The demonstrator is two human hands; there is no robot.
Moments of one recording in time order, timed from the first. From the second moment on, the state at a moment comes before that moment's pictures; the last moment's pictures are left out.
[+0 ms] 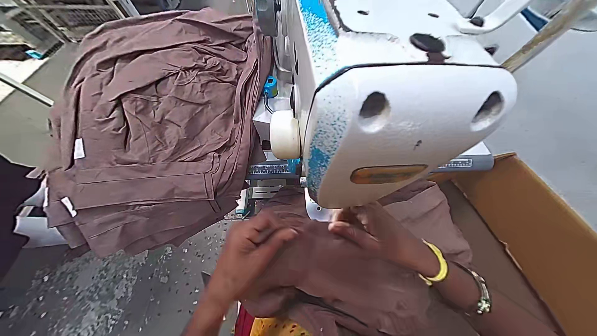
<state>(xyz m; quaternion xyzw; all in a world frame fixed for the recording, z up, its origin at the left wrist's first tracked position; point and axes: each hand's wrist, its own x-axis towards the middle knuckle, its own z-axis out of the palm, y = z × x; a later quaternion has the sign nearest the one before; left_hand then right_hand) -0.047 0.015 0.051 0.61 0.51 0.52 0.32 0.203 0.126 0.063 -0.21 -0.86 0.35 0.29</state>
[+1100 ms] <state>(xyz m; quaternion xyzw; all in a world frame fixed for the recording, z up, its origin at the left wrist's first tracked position) -0.006 0.063 0.025 0.54 0.67 0.40 0.31 0.251 0.216 0.014 -0.46 -0.82 -0.04 0.34</state>
